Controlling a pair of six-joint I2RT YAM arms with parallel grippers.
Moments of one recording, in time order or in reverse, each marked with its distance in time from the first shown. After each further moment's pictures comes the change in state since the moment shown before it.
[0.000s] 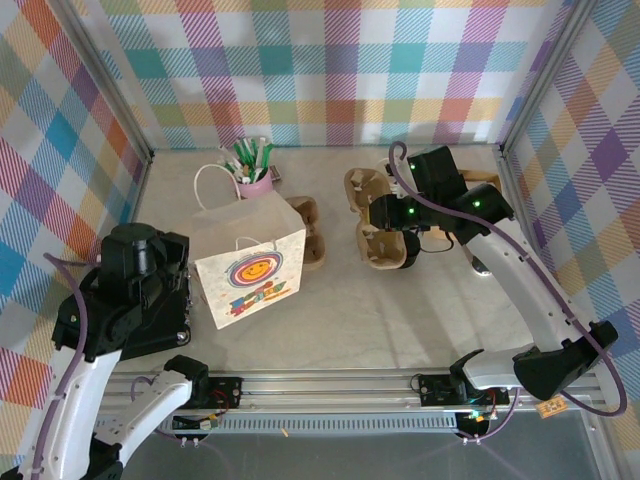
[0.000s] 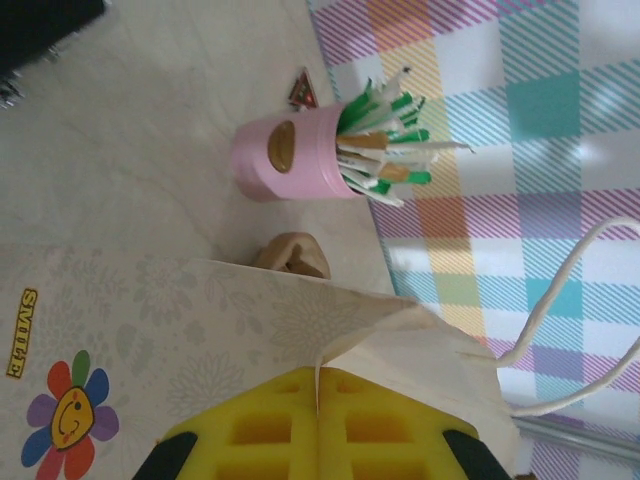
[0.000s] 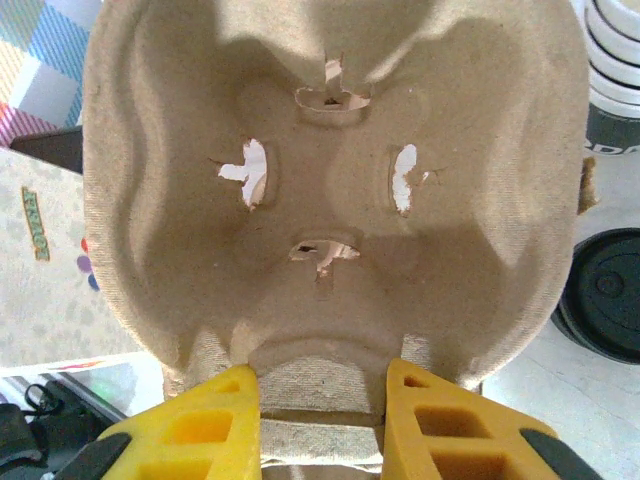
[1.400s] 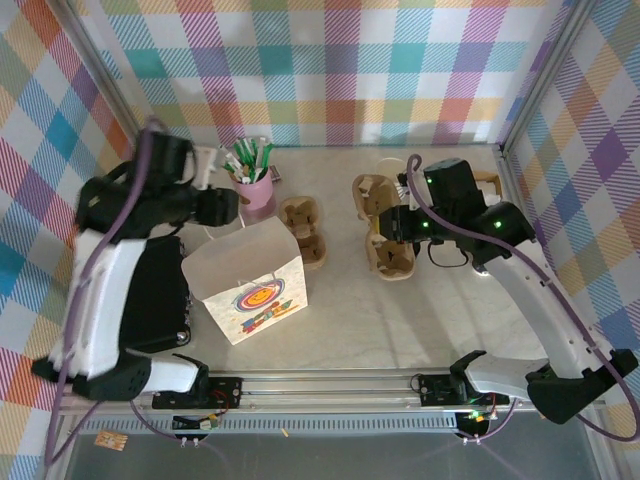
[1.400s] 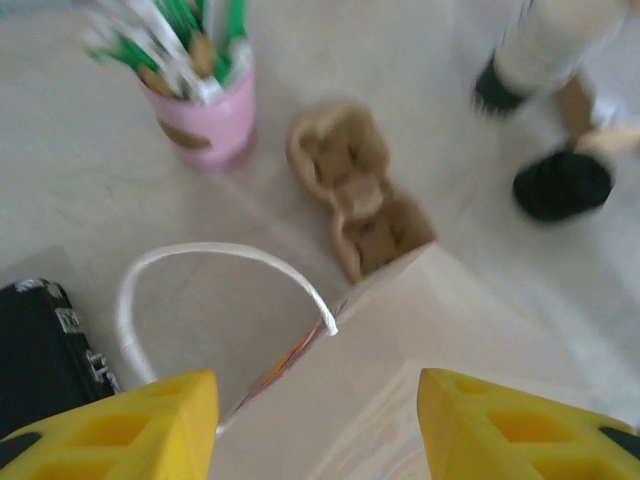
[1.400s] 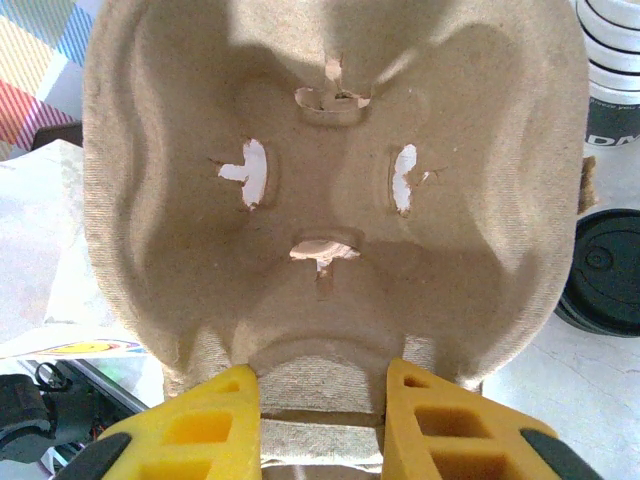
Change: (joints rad) left arm -0.025 0.661 0.710 -0.380 0.294 1.329; right arm 0.000 -0.138 -0.074 -0.014 0.002 -0.011
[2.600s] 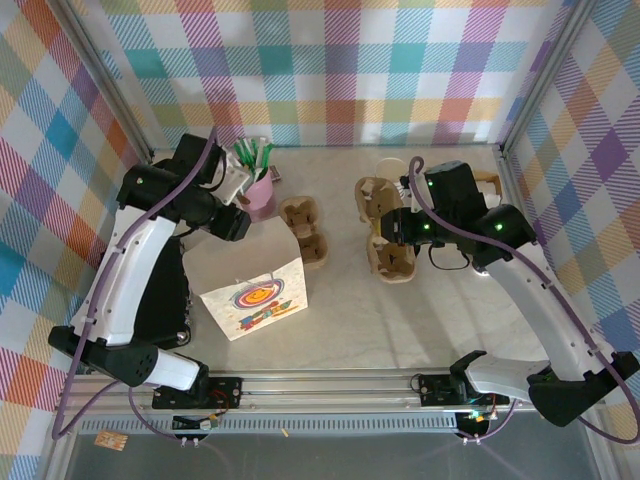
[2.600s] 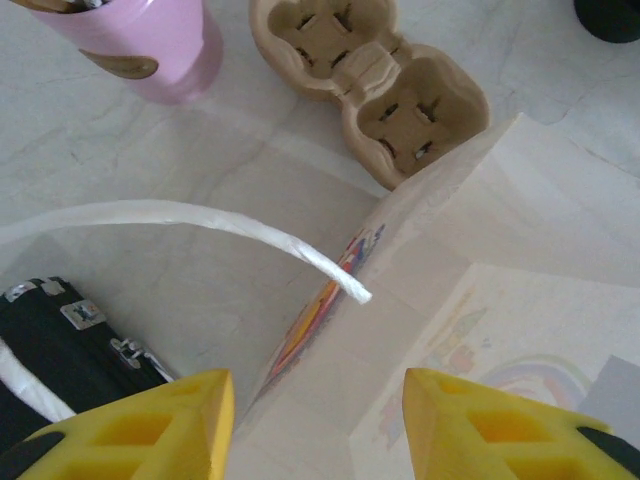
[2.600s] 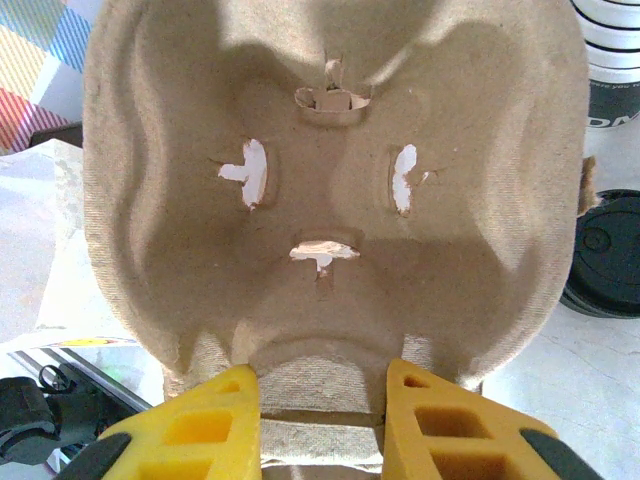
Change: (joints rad) left arm -0.002 0.045 -0.133 -0.010 -0.006 0.246; right arm 0.000 -0.006 -0.017 -0.008 0.006 0.029
